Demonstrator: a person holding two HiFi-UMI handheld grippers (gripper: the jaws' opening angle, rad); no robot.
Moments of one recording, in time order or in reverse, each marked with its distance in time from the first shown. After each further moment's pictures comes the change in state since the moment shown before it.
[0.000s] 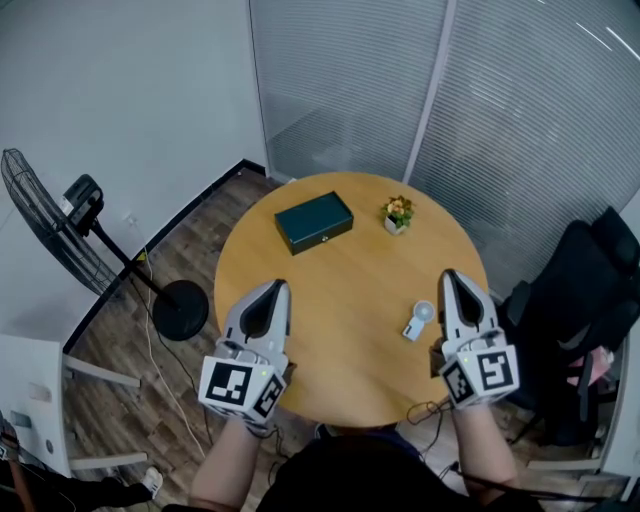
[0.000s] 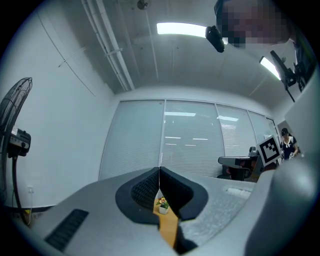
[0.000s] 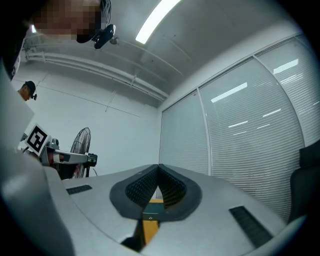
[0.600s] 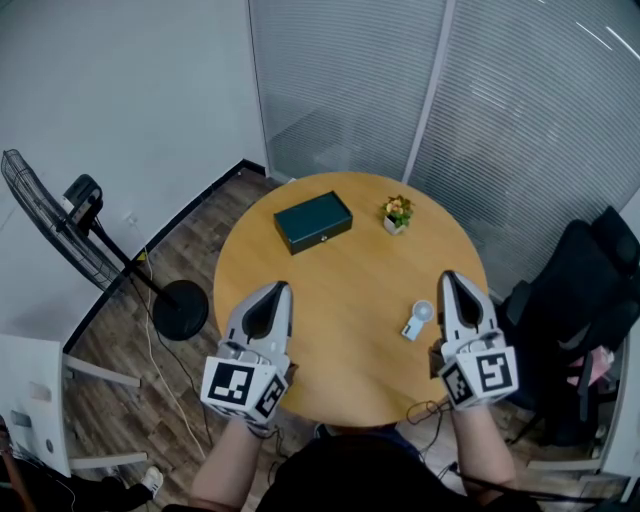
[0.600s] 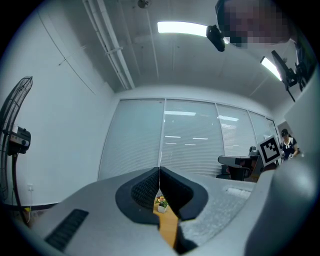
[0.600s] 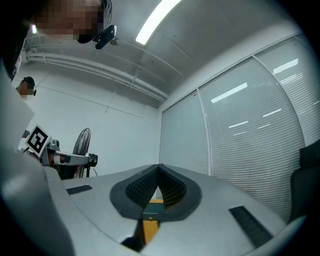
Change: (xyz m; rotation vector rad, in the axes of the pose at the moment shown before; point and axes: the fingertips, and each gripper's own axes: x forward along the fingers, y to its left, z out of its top) left arm -0.002 -0.007 -0.006 -0.009 0.010 -0.001; right arm -0.007 0.000 -0.001 -0.002 -0.006 0.005
